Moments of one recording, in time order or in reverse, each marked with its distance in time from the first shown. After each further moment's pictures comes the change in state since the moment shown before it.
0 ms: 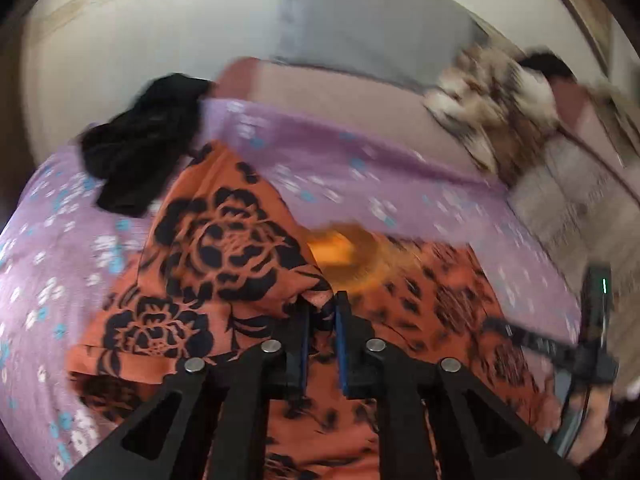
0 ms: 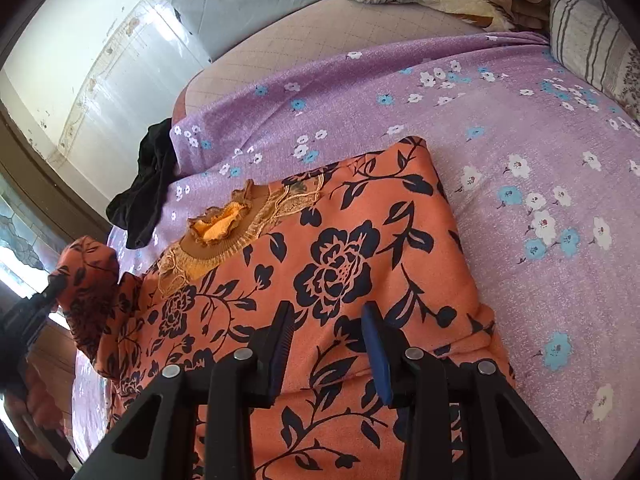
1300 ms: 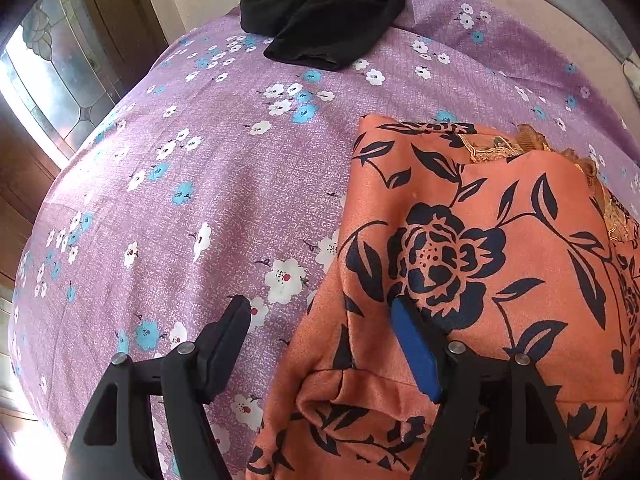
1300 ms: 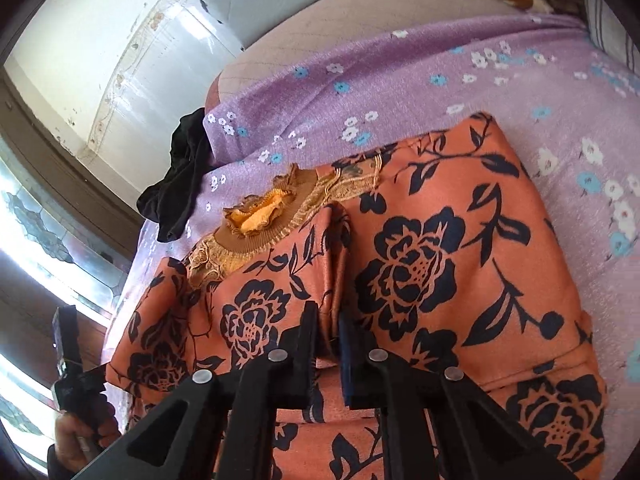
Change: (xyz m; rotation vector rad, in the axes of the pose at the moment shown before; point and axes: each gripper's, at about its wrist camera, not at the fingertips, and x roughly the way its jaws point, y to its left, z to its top) left arm 0.035 0.147 -0.070 -0.383 0.288 0.529; right arm 0.029 0.029 -0.006 -0.057 -0.008 0.127
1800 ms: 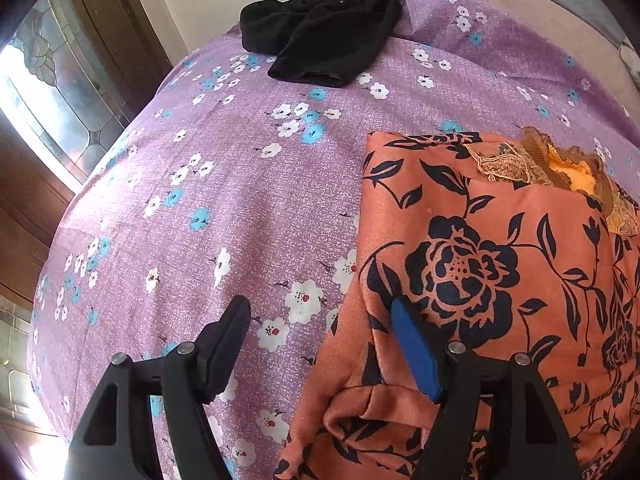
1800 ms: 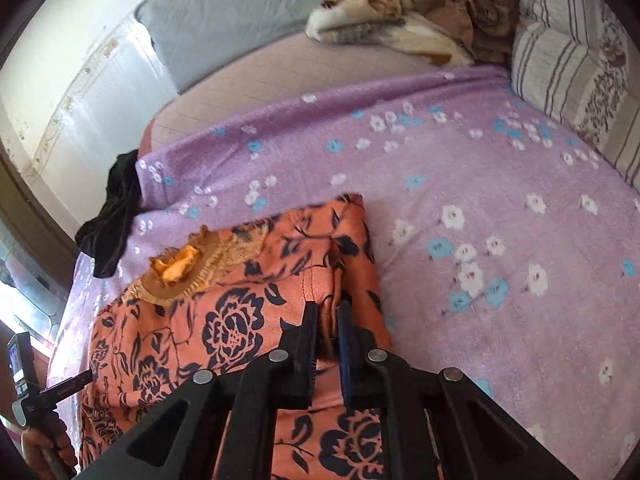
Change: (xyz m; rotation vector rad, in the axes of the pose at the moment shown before) left arm -0.001 -0.002 0.006 0.063 -0.049 0.075; right arm -0.034 -0.063 0.025 0.095 0.080 -0.268
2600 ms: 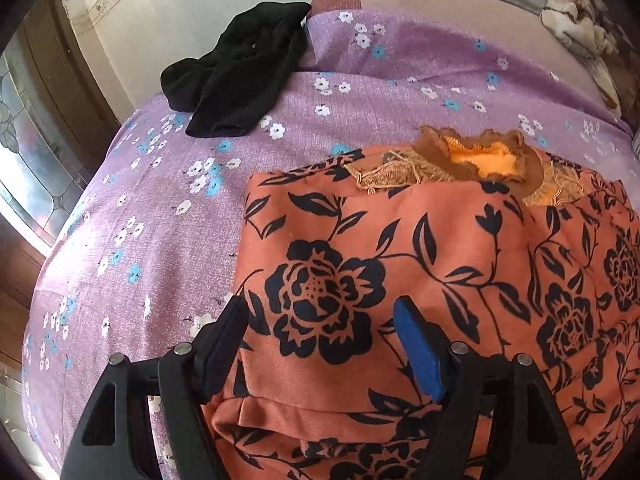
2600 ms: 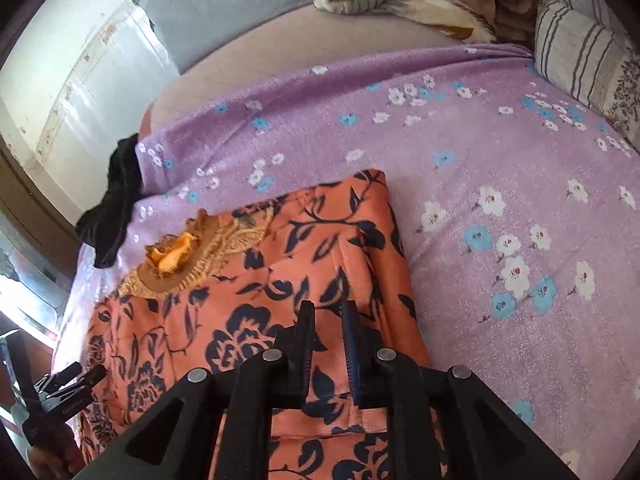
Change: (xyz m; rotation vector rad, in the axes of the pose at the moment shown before) left arm -0.029 -0.061 -0.007 0.156 -0.135 -0.120; right arm 0.006 0.020 0.003 -0.063 -0.149 0.089
